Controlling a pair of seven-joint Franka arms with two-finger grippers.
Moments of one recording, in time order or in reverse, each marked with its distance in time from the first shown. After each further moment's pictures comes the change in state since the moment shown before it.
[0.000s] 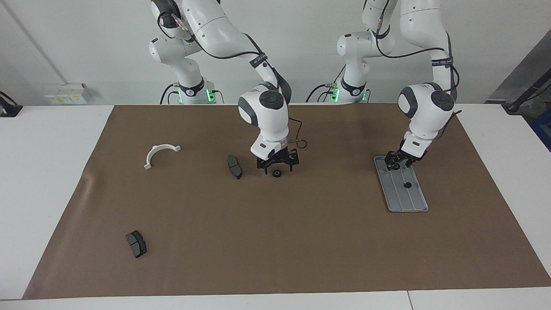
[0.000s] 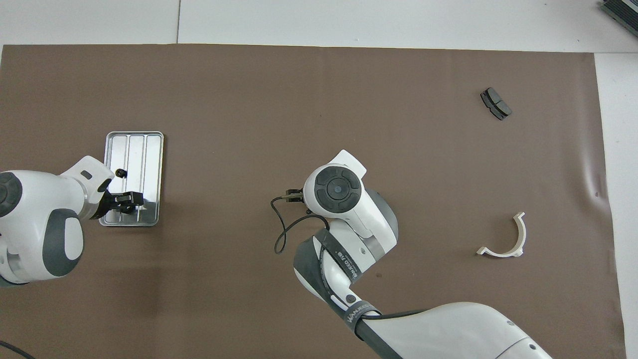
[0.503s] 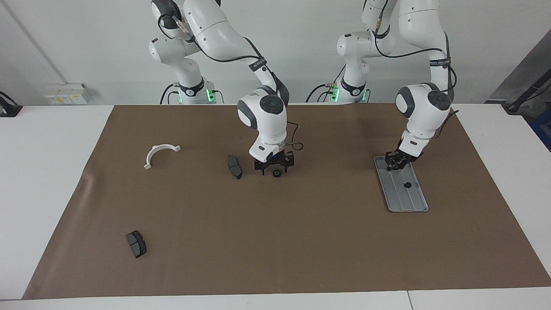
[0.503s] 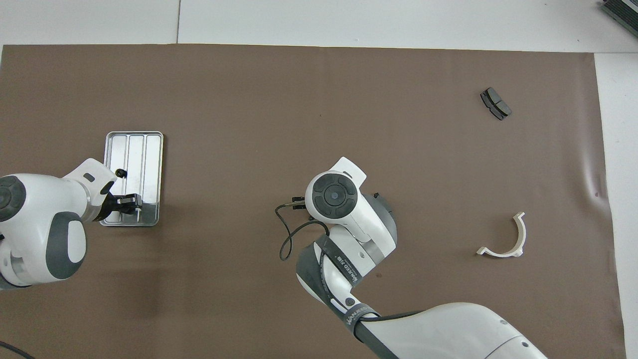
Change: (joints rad) left arm -0.003 -0.008 -0.005 -0.014 -0.002 0.014 -0.005; right arm 0.009 0.002 -0.001 -0.041 -0.031 0.000 0.000
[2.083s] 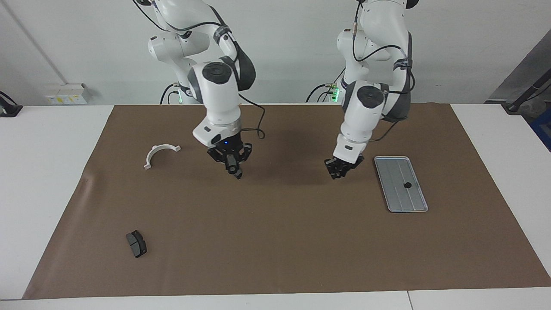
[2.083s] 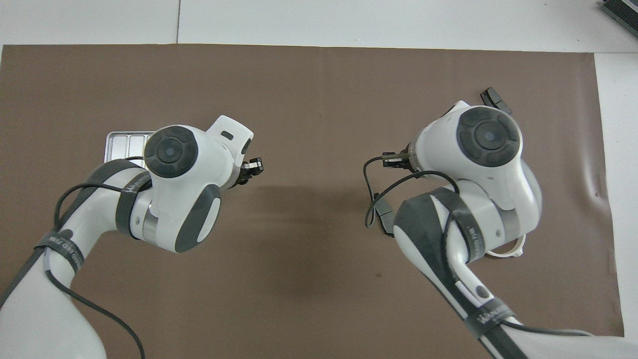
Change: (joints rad) left arm -0.529 0.134 -0.015 0.397 0.000 -0.227 -0.614; right arm -0.311 -0.289 -0.019 0.004 -0.014 -0.254 -0.276
